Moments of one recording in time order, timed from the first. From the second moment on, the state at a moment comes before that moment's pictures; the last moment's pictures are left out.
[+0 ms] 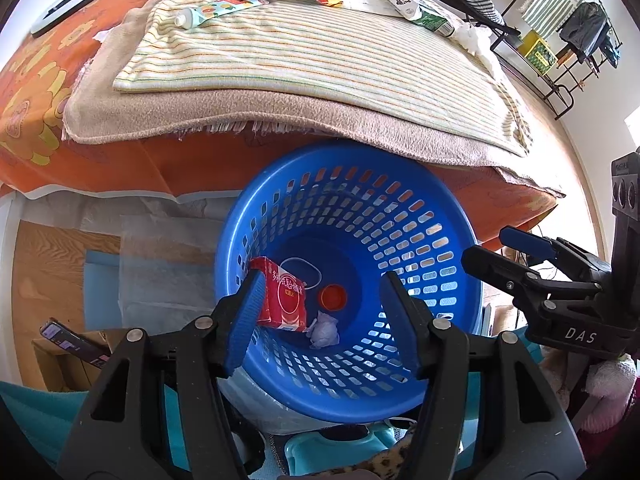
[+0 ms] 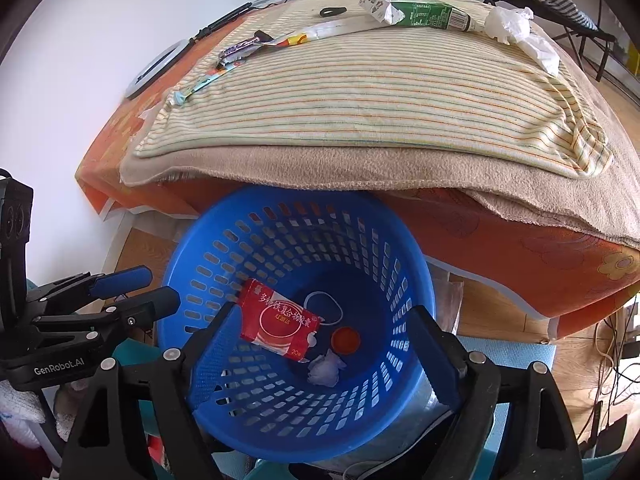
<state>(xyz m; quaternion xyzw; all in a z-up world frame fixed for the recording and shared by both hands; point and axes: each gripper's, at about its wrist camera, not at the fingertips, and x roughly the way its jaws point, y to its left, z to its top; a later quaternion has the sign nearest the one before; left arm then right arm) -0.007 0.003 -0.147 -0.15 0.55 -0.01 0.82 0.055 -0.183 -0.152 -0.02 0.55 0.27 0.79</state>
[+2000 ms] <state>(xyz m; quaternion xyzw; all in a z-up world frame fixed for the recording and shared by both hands) 0.242 0.131 -0.105 -0.13 0.50 0.01 0.86 0.351 -0.260 -0.074 0.00 0.47 0.12 0.88</state>
